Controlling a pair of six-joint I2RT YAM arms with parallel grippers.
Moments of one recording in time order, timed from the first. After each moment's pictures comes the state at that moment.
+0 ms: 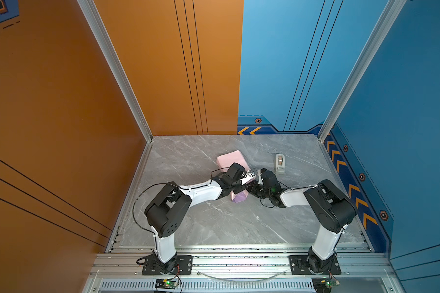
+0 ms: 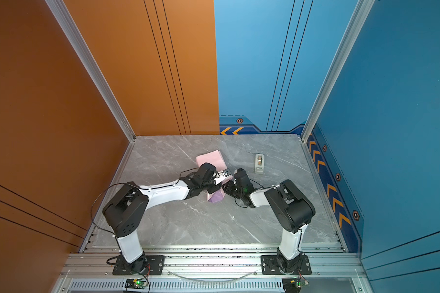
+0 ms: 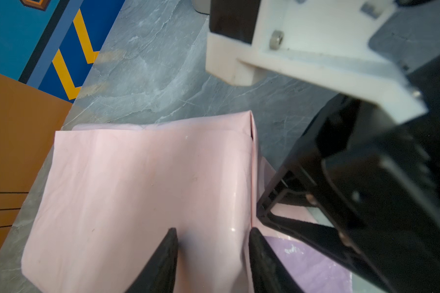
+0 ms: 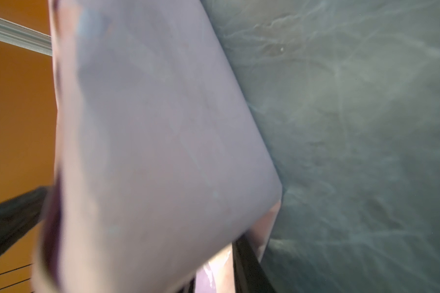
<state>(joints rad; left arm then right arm) -0.75 1.83 1.13 -0.03 -0.10 0.48 0.53 1.82 0.73 0.40 -0.24 0.91</state>
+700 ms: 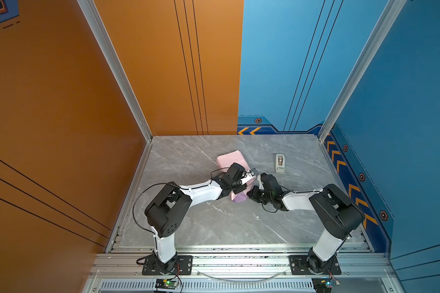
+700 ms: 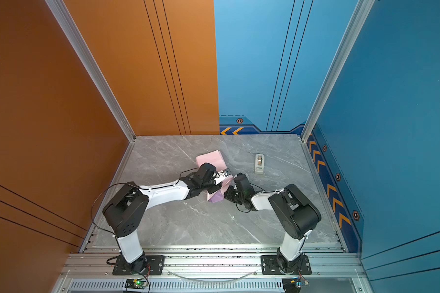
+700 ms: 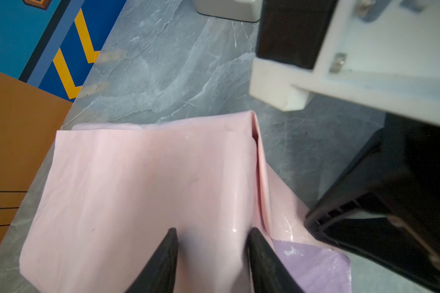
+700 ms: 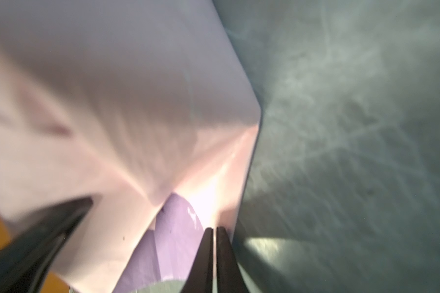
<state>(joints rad) -0.75 1.83 1.13 -0.02 -0.10 0.47 0.55 1.71 0.67 0.25 -0.26 0.89</state>
